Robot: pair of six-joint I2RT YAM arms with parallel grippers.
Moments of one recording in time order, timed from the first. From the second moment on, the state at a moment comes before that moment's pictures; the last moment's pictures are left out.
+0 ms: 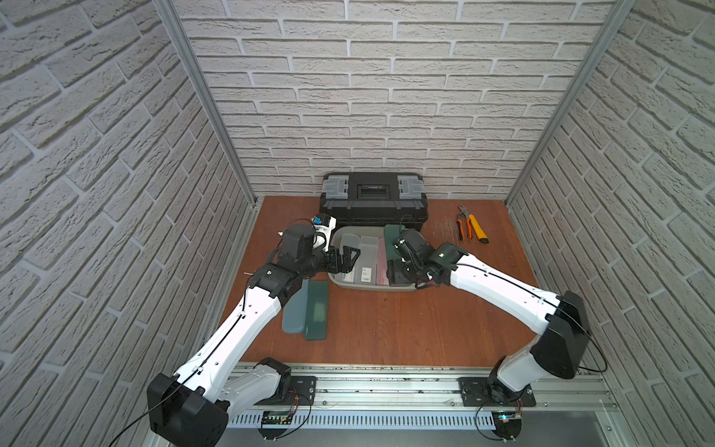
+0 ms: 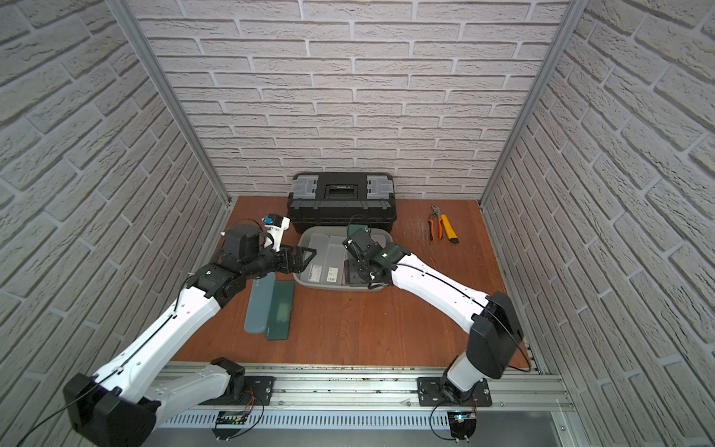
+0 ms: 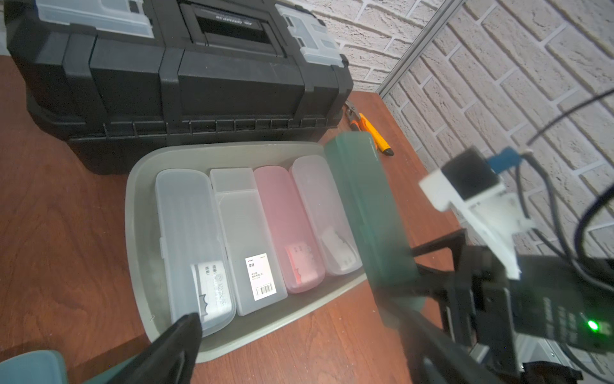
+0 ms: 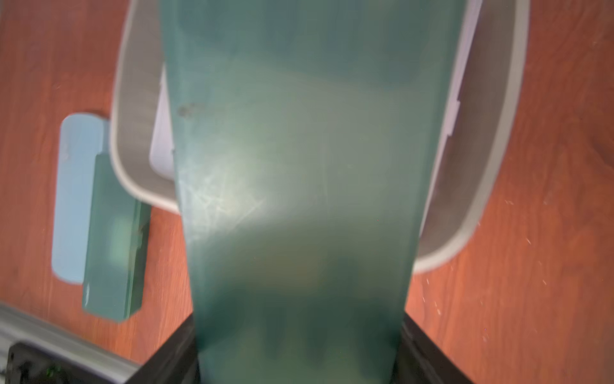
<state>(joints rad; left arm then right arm) -0.41 1.09 0.97 -0.44 0.29 -0.32 0.71 1.64 1.40 -0.87 0.13 0.64</state>
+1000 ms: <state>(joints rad) -0.41 0.88 0.66 -0.39 0.11 -0.54 0.69 1.94 1.54 -0.82 0.18 0.72</state>
